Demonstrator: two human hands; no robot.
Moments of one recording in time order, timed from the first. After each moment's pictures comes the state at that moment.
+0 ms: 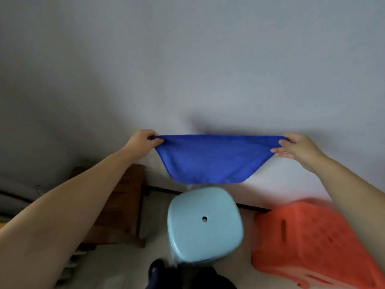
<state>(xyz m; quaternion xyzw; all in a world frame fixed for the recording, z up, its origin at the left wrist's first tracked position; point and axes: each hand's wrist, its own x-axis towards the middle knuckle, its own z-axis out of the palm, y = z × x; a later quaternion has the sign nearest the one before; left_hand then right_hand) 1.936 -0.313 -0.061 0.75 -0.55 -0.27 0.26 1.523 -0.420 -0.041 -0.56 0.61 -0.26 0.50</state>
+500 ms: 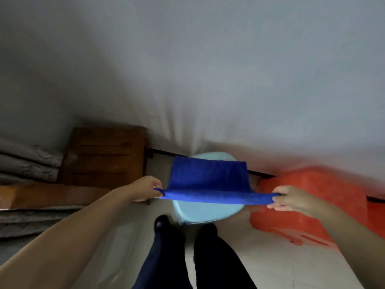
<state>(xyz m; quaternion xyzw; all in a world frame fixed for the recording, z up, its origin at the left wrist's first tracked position) 1.905 -0.178 -0.213 0.68 -0.55 -0.48 -0.04 1.479 -0.296 -0.189 -0.46 0.64 0.09 0.61</state>
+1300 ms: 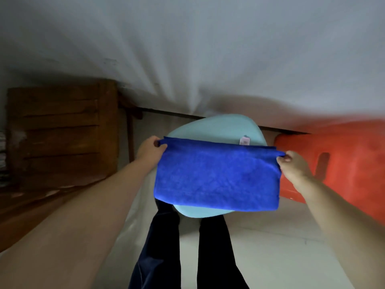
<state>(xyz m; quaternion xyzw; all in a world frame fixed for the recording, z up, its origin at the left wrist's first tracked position) 1.884 -0.276 -0.409 0.84 -0.26 -0.46 0.13 1.523 -0.346 -0.407 -0.48 0.78 0.02 0.40</state>
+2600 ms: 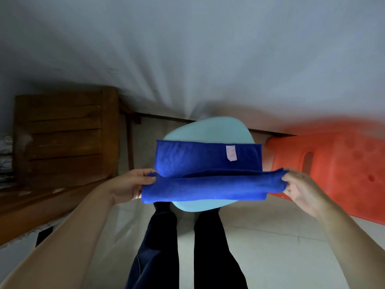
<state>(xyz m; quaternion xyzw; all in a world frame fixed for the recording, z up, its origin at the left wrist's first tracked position) 1.909 -0.200 -0.332 0.53 -0.11 -0.81 0.22 1.490 -0.296 -0.326 -0.28 0.65 -0.15 0.70</state>
